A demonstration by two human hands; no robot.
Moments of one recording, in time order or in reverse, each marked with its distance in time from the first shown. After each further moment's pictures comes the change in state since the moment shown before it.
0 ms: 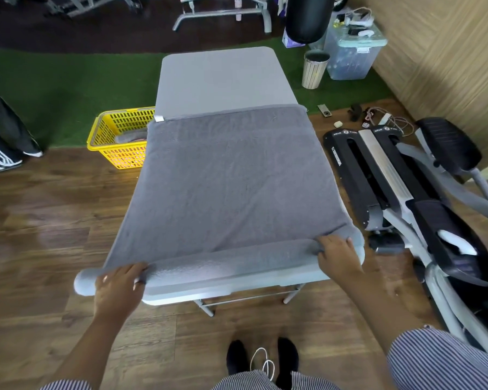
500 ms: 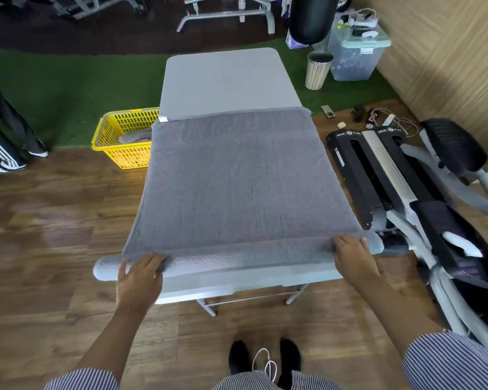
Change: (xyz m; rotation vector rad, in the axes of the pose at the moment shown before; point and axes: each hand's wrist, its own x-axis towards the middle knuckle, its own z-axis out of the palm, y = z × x) left_hand 0.007 0.029 0.005 -0.083 0.039 0.017; right_hand -0.001 0.025 0.002 -0.048 0.070 -0.013
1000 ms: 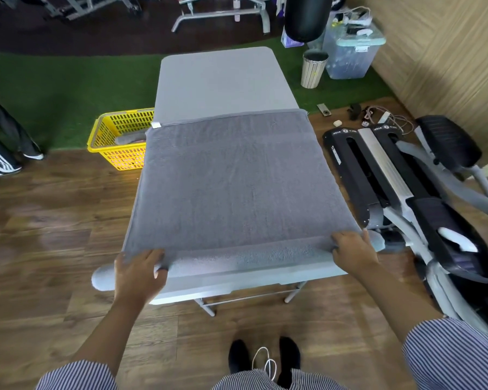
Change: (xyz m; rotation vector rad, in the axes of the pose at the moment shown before) left_hand 0.015 0.010 -0.012 0.092 -0.028 0.042; right_hand 0.007 0.003 -0.019 -0.136 -0.095 0.009
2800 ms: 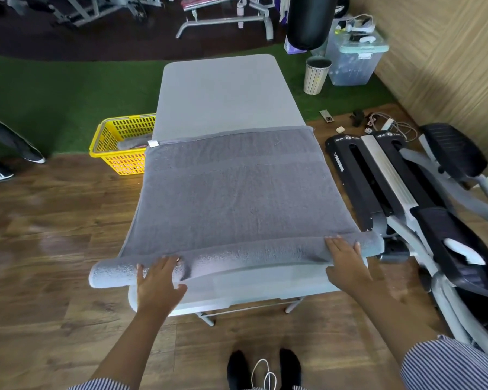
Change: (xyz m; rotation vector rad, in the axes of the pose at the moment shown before) left_hand 0.009 0.042 0.015 -0.139 -0.251 -0.153; right_hand 0.007 -0.012 0.009 0.080 -0.076 -0.019
